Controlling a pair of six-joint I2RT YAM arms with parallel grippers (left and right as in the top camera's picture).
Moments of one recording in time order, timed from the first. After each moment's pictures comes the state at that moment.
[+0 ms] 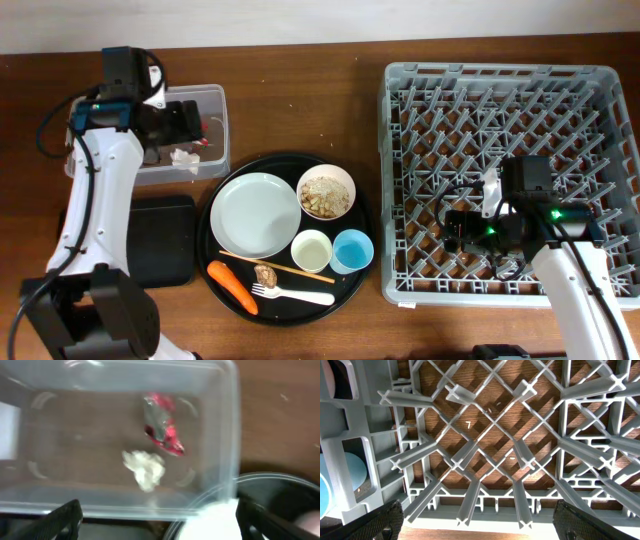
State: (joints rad) left arm 0.06 1.76 1.61 -0.91 -0.02 -0.06; right arm -0.04 1.18 0.96 -1.11 -0.12 0.11
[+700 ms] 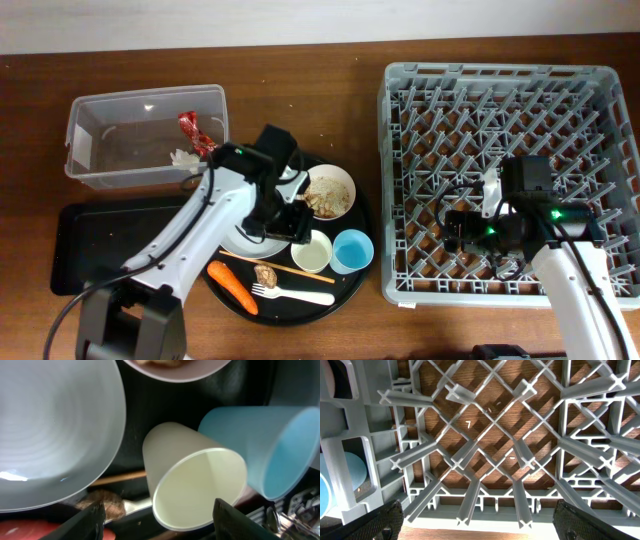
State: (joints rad) left arm -0.45 1.70 1.29 -1.14 0.29 -0.15; right arm -0.04 1.18 0.96 -1.11 -0.12 0.11
